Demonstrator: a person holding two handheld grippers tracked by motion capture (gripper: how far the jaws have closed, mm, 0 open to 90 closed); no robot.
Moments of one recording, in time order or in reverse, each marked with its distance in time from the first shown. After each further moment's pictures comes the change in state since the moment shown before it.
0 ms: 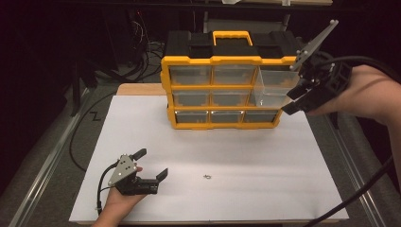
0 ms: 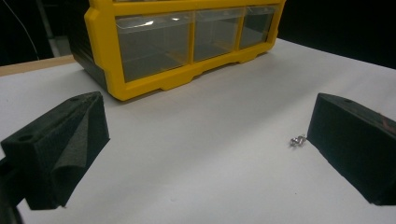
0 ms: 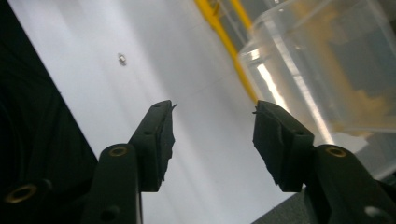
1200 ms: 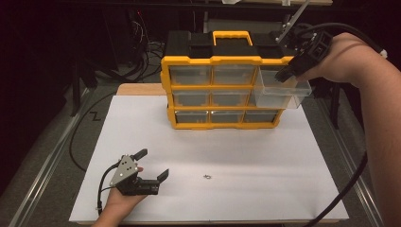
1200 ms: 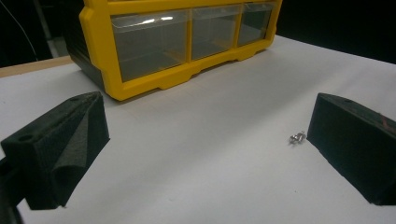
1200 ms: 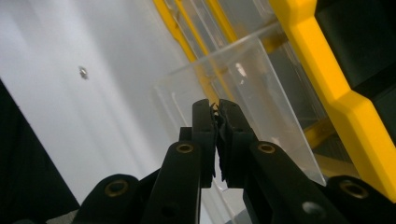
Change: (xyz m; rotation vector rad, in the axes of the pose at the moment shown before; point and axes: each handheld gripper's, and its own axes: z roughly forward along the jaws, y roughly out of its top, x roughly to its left) left arm -0.002 -0.001 0.002 0.005 -0.002 0.015; right arm -0.057 0.046 0.008 0.041 -0.032 -0.018
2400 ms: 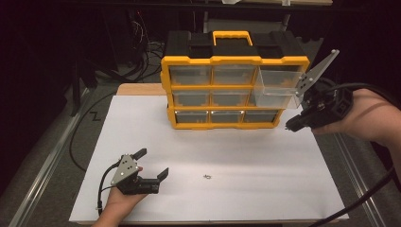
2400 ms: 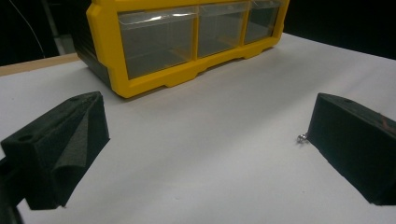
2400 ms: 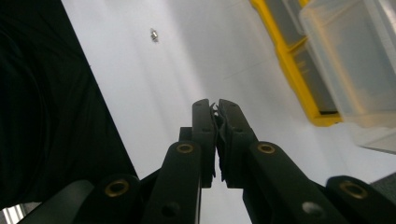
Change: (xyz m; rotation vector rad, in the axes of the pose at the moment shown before) left arm 0.001 0.000 0.002 0.009 0.023 -0.002; right arm 0.068 -0.079 0.017 -0.041 0.159 -0.040
